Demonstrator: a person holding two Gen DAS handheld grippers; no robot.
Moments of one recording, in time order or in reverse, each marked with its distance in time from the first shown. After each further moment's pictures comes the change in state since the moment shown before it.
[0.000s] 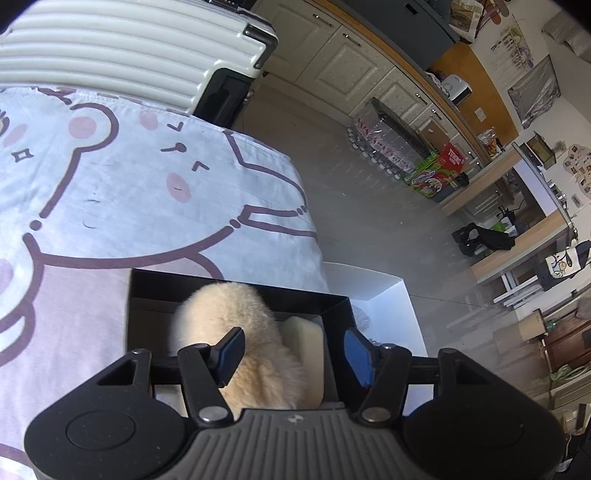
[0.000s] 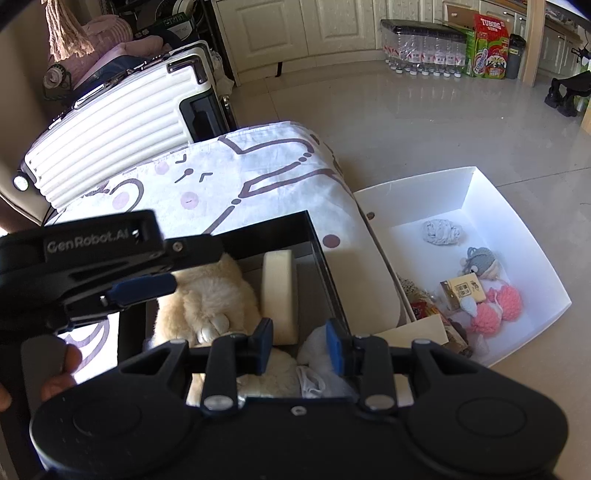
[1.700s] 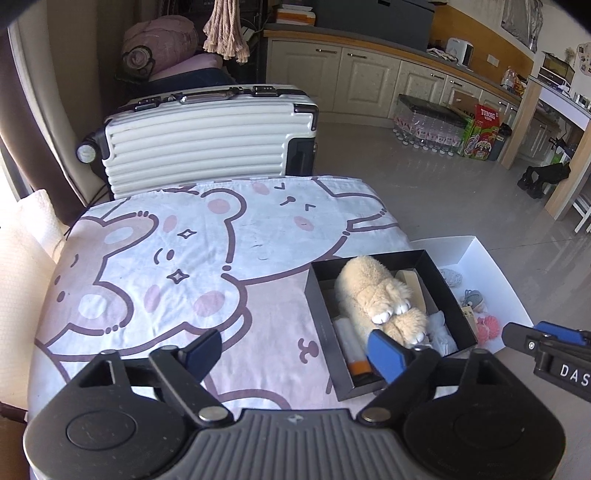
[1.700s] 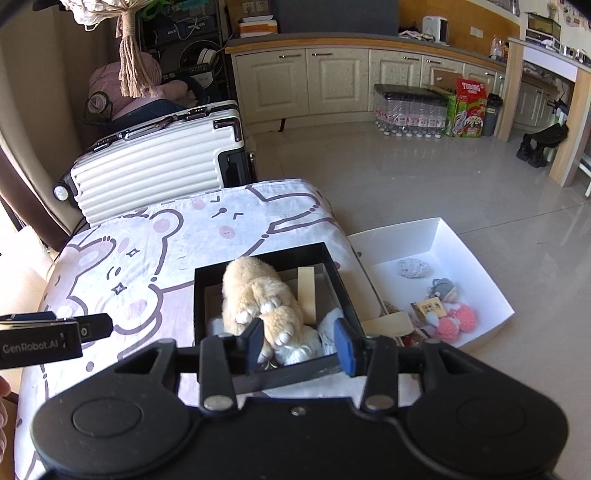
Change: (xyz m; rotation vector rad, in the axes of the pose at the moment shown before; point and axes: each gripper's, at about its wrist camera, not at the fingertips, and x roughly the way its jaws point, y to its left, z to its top) left arm -0.194 -0.001 -0.048 0.320 -0.076 0.380; right arm -0.146 0.053 -0.053 -0.058 -0.177 -0.073
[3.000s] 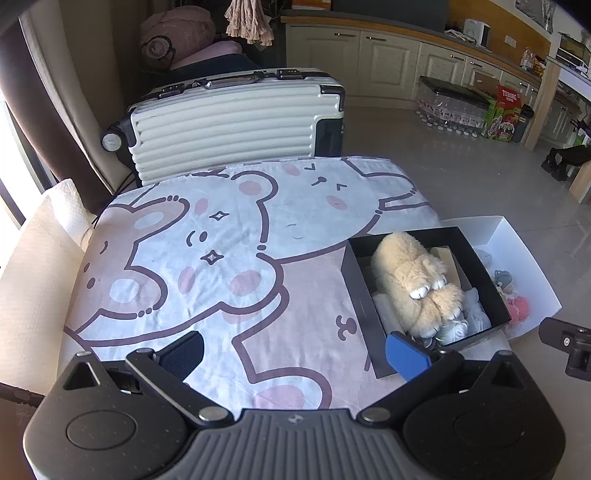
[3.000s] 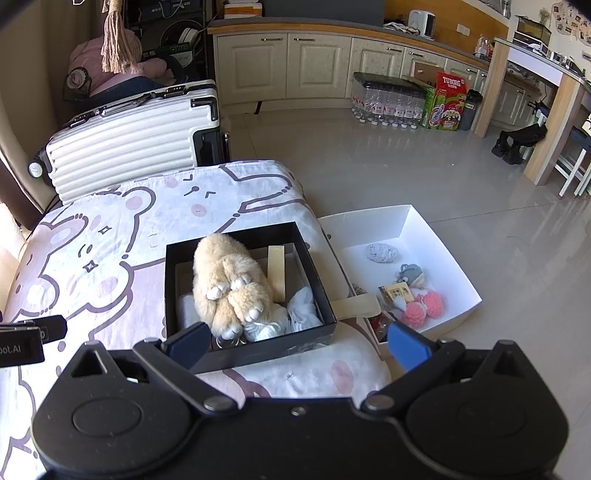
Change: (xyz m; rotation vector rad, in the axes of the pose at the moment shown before) left arm 0.001 0.014 -0.010 0.018 0.052 0.086; right arm -0.002 0.002 -0.006 -0.029 0.059 -0.108
